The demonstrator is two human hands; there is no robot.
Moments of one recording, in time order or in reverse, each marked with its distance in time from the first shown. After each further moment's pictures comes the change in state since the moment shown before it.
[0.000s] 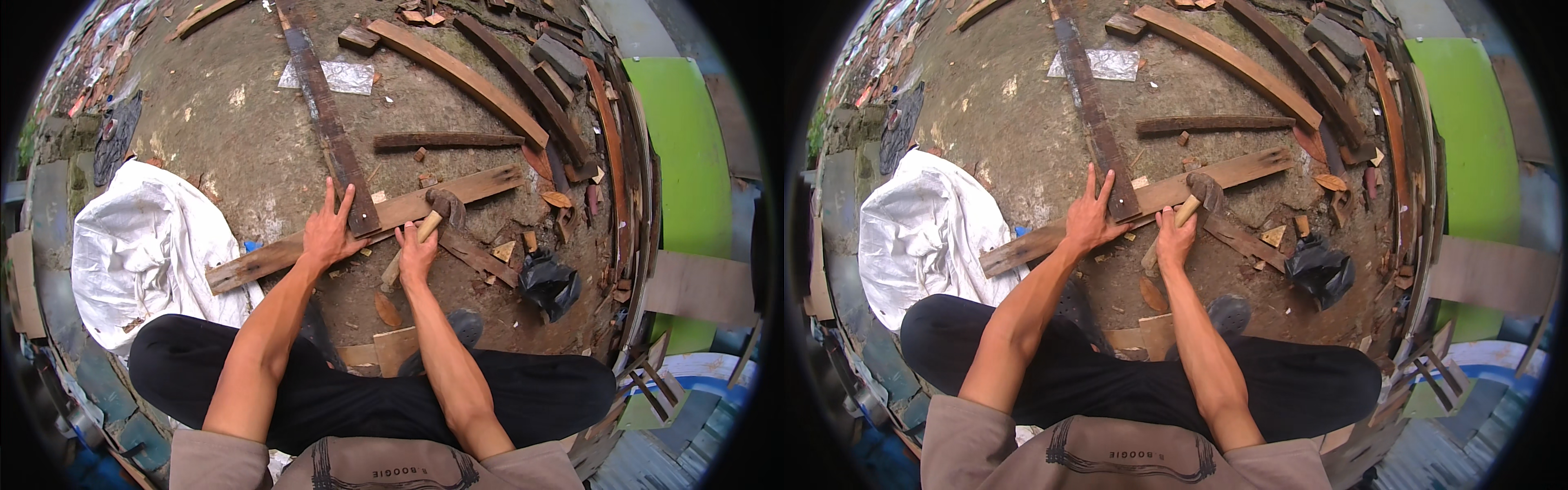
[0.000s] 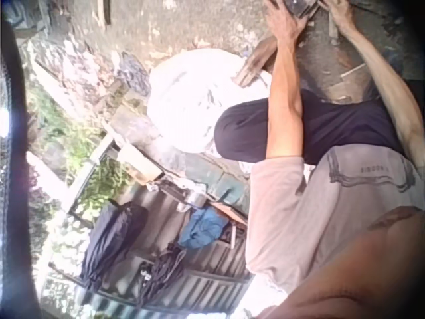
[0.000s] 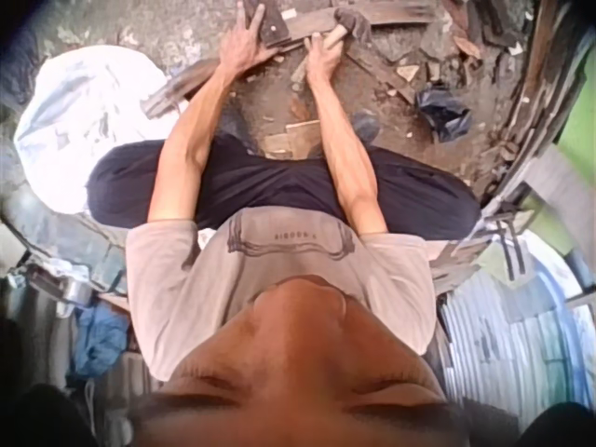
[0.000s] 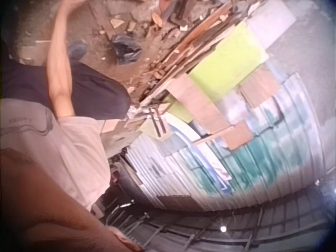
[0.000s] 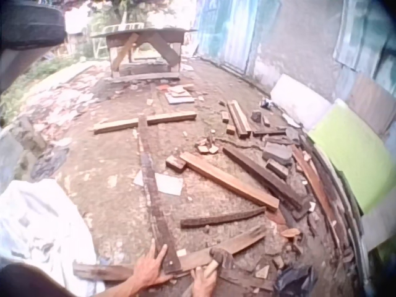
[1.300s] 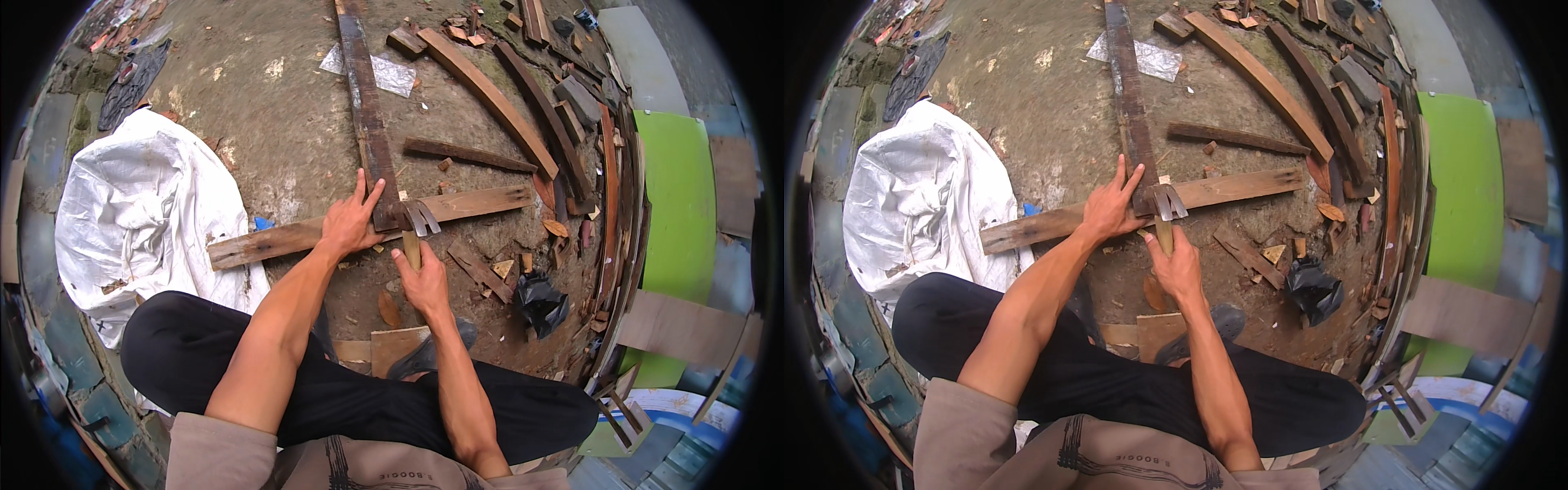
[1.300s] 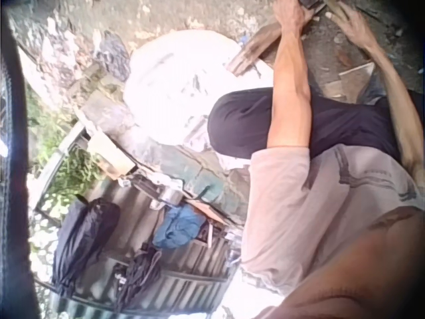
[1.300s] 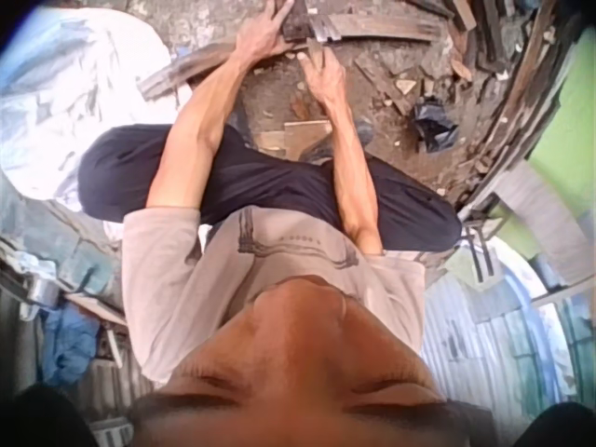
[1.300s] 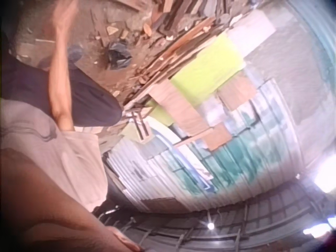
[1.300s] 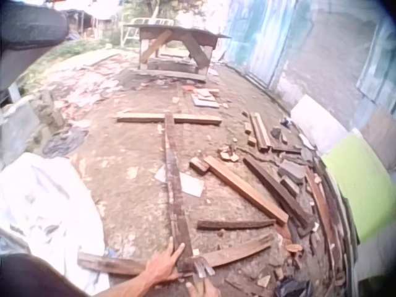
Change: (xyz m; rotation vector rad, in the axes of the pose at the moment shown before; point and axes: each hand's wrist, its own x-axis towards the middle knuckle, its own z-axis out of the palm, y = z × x) left_hand -0.003 -0.006 0.005 -0.119 0.080 0.050; right_hand -0.069 -0.091 0.005 -0.969 -0.504 -0.220
